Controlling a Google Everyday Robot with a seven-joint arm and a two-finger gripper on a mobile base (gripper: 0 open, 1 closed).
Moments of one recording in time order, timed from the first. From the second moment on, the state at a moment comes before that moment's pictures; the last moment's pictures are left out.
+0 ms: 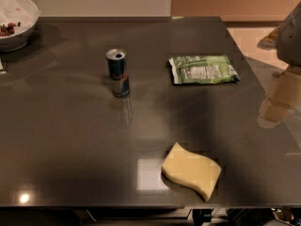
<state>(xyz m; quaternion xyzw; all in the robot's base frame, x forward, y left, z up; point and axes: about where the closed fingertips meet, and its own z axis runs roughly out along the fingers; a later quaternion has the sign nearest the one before) 0.438 -0.217 0.976 -0.60 0.78 -0.03 0.16</state>
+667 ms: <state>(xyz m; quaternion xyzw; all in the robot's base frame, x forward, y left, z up) 0.462 -0.222 0.970 -0.59 0.79 -0.02 0.17</state>
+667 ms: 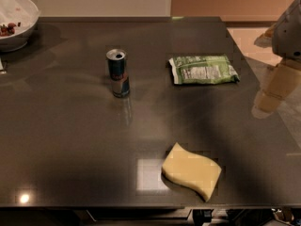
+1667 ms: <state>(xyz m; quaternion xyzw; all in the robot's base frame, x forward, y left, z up) 0.576 -0.242 0.914 -0.53 0.82 0.04 0.21</state>
